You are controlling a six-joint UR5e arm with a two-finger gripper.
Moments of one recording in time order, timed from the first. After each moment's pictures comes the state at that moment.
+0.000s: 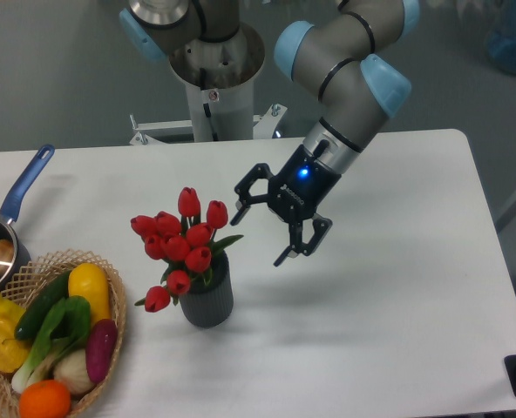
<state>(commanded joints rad) 2.66 -1.77 -1.83 -1.07 0.65 1.39</state>
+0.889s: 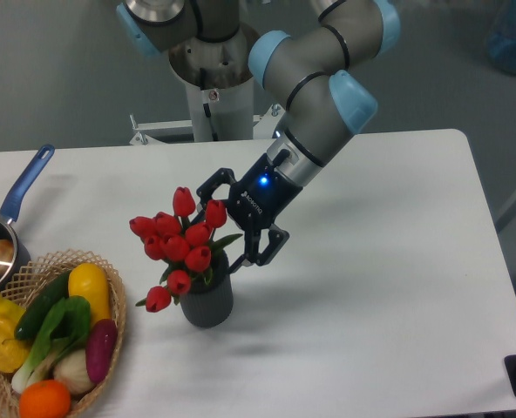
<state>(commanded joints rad) 2.58 -1.79 -1.82 -1.06 0.65 1.44</state>
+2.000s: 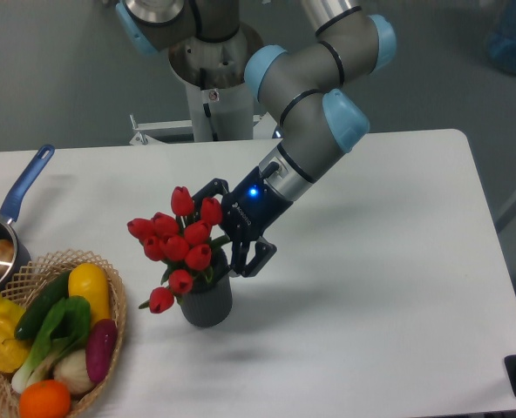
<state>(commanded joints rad) 2.56 -1.83 -1.83 -1.06 0.56 1.52</state>
